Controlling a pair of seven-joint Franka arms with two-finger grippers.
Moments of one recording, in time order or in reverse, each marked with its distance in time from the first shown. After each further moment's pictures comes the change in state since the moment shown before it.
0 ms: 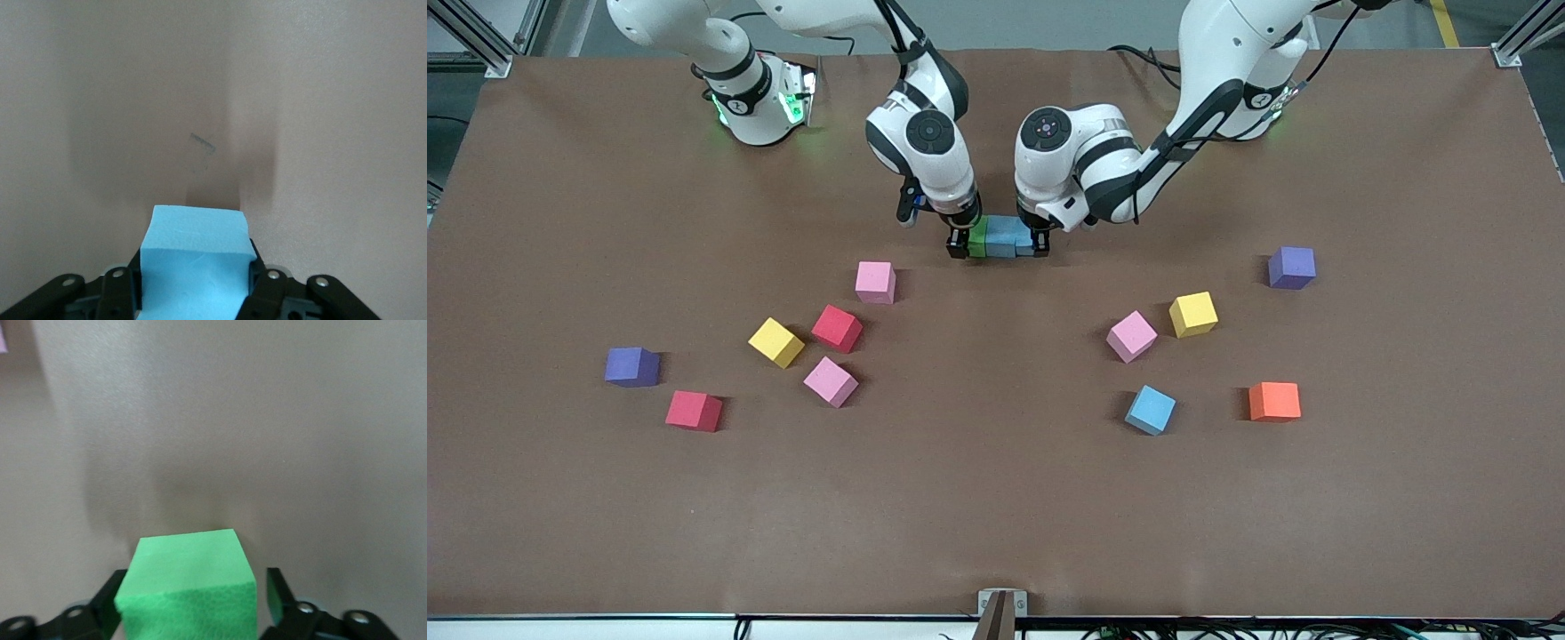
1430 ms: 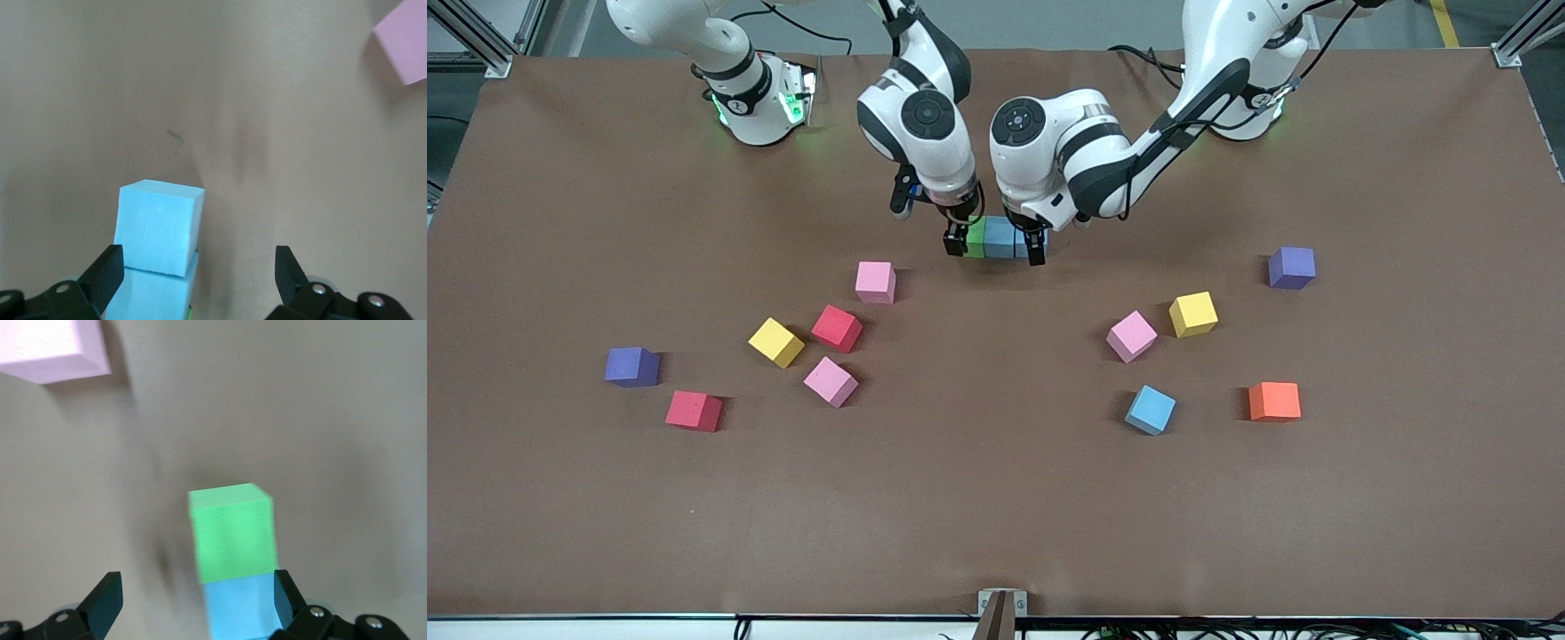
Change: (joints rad) left arm 0.050 -0.008 -0.088 0.211 -0.023 -0.316 0.025; right arm -0.042 -0.134 -0.028 0.096 -0.003 -0.226 -0.009
